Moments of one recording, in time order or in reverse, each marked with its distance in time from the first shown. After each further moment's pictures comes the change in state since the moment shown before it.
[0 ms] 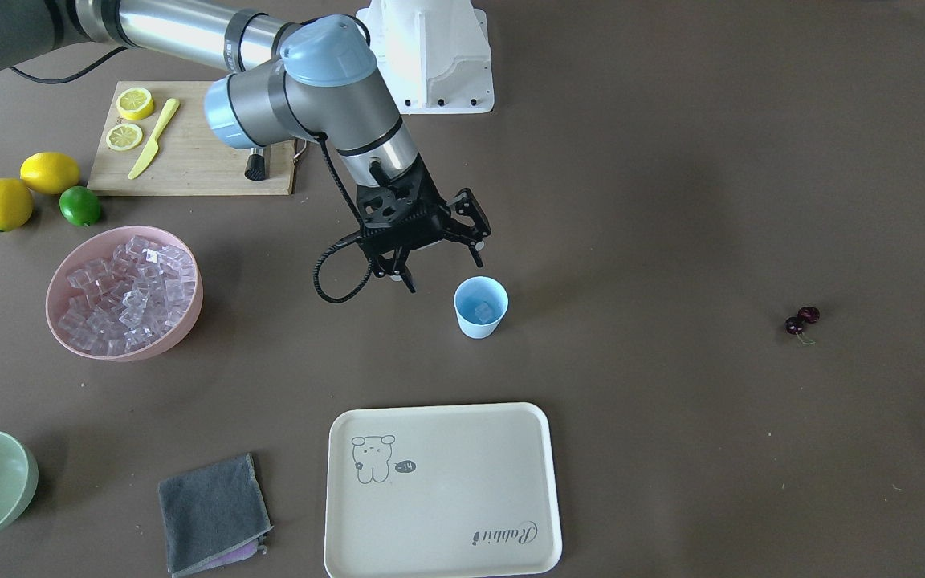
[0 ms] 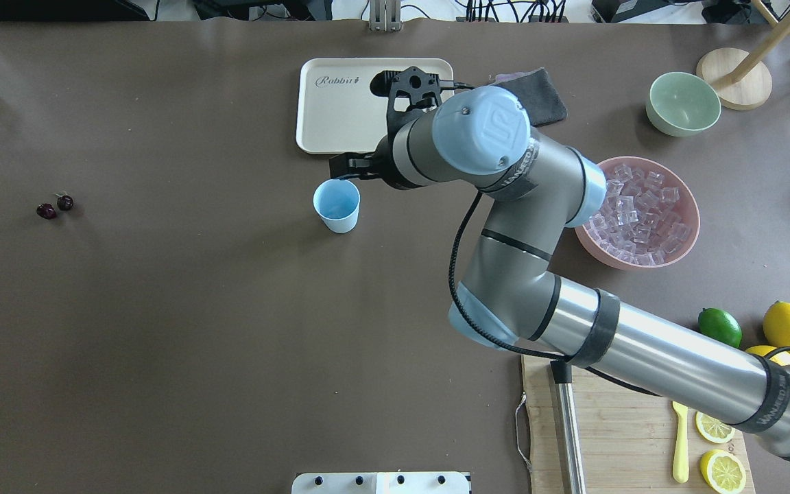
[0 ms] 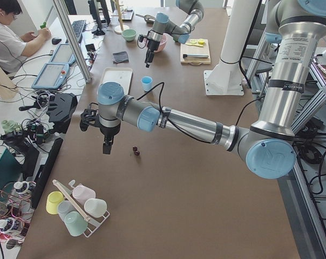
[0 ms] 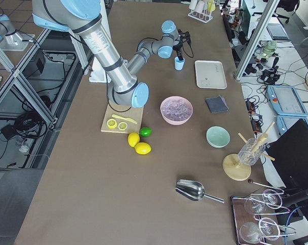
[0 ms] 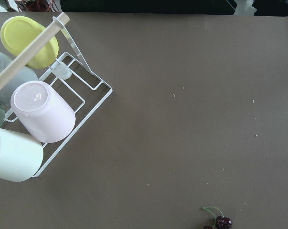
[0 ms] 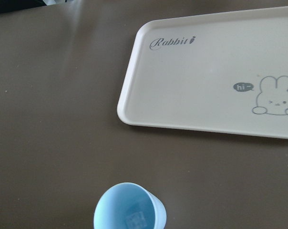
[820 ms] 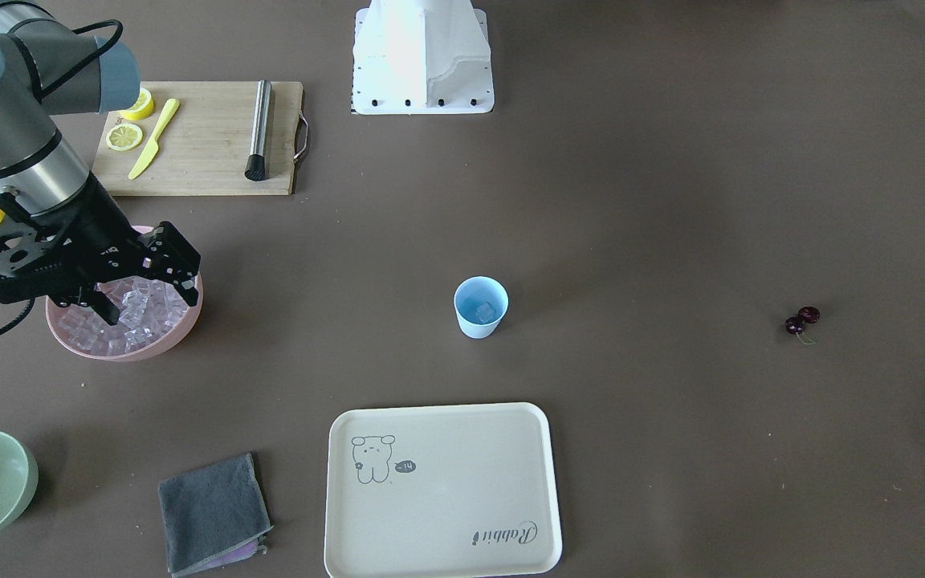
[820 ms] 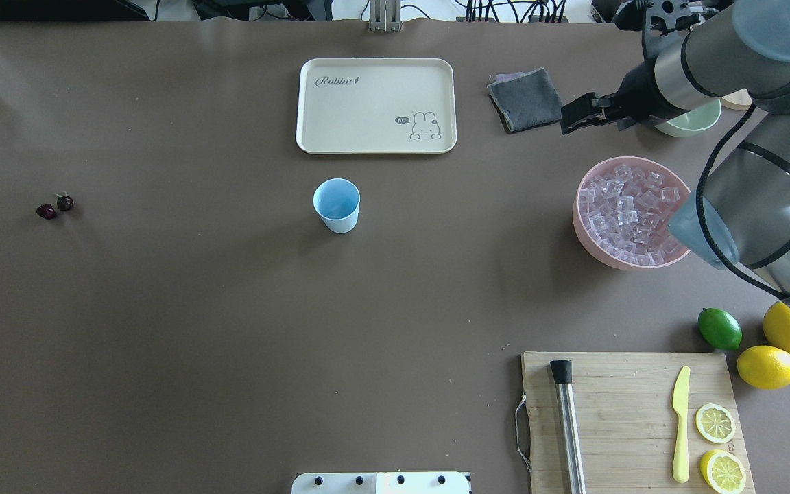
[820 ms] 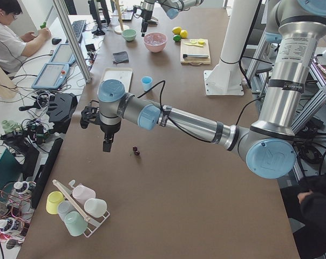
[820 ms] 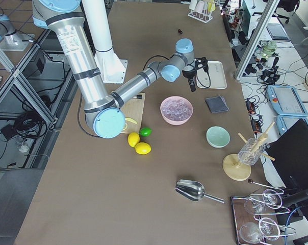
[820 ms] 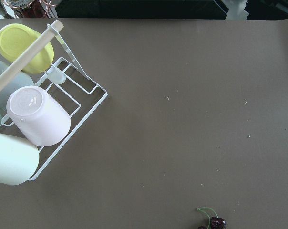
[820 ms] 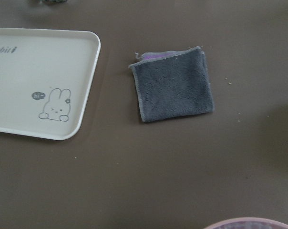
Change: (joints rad) left arm 0.002 0.001 -0.010 0.001 0.000 0.000; right arm 0.340 -0.389 0.188 -0.129 0.234 -0.295
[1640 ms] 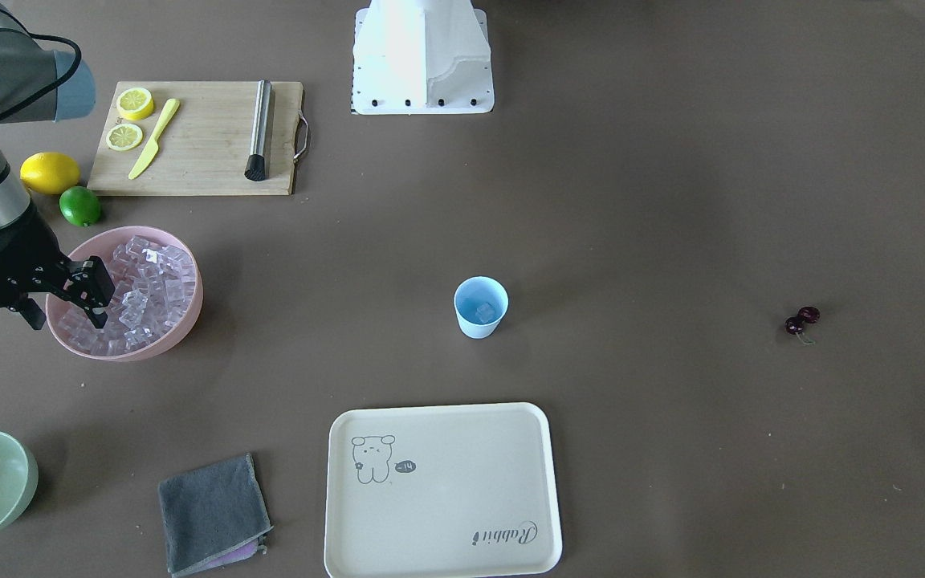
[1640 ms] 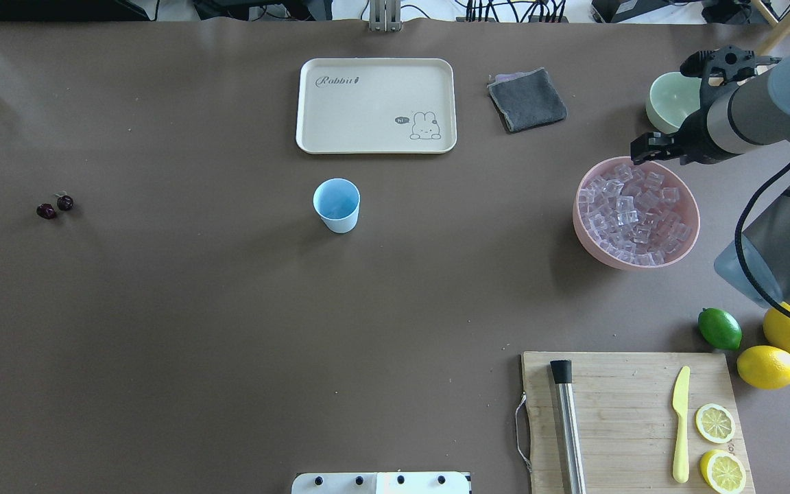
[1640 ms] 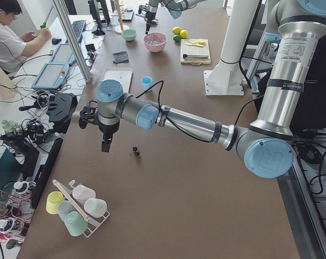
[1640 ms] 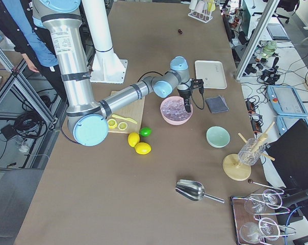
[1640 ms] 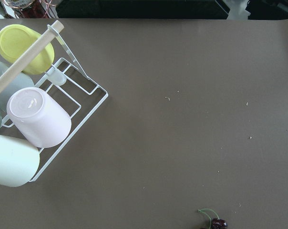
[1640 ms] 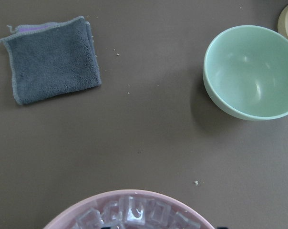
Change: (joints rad) left arm 0.000 -0.012 0.013 0.000 0.000 0.003; right arm -0.027 -0.137 0.000 0.003 -0.129 0.079
